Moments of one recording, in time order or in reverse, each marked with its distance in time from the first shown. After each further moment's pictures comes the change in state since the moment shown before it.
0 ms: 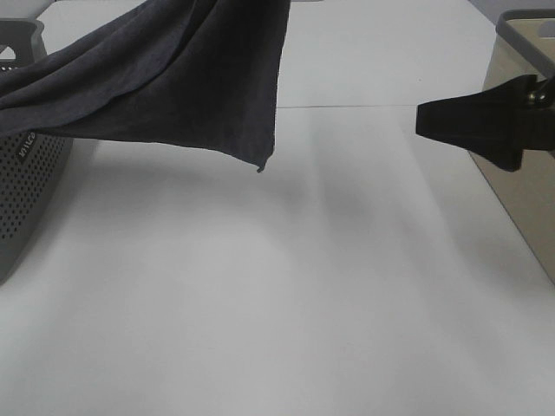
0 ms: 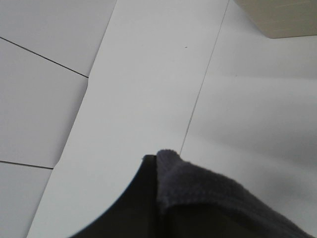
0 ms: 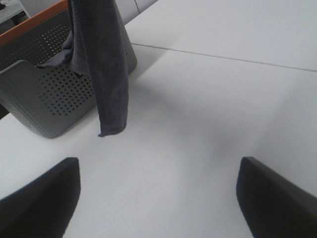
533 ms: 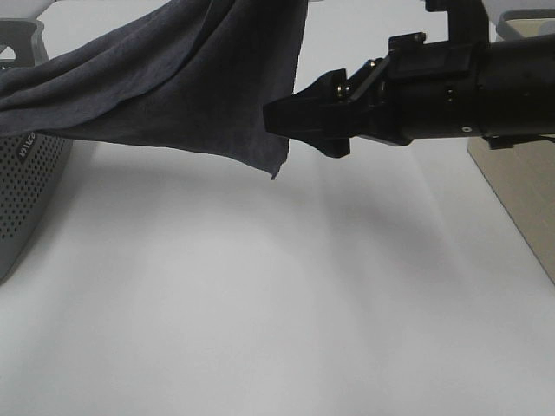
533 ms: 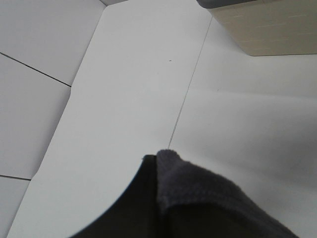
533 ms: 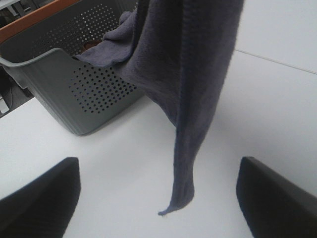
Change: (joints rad) left arm 0.000 0.015 -0.001 -0.068 -0.018 -0.001; right arm 0.461 0.290 -0.216 0.207 -0.285 -0.128
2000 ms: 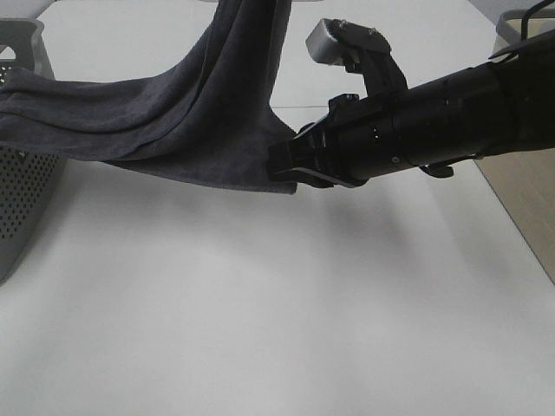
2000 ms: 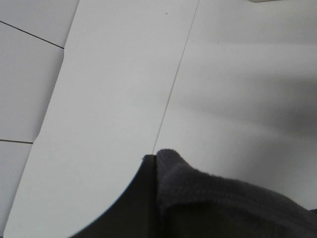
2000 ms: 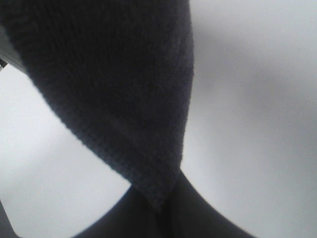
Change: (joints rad) left arm 0.000 0.006 0.000 0.088 0.131 -0.010; right arm 0.052 0.225 -0.110 -0.240 -0.048 0.368
